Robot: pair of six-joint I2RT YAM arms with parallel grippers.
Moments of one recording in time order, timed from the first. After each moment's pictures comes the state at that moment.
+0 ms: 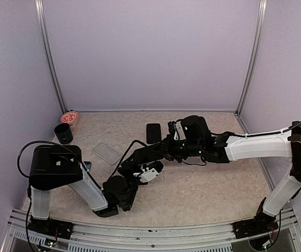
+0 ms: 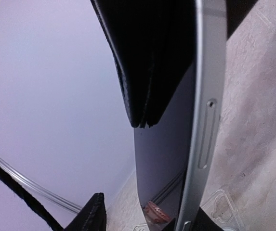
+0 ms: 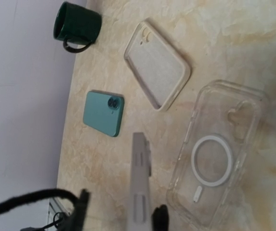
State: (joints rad) left arm -1.26 2.08 0.70 1.57 -1.02 1.18; right arm 0.90 1.61 1.00 0.15 -0.20 1.04
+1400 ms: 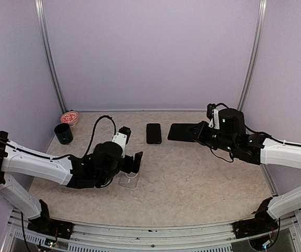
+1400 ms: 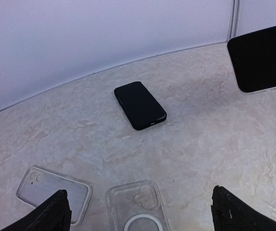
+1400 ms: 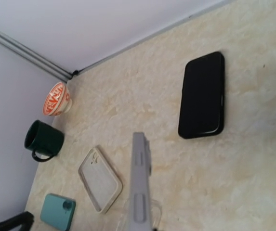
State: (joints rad) left arm -1.11 1.49 0.75 0.34 -0.71 -0.19; right arm 0.76 1.24 0.82 0.09 0.10 0.84
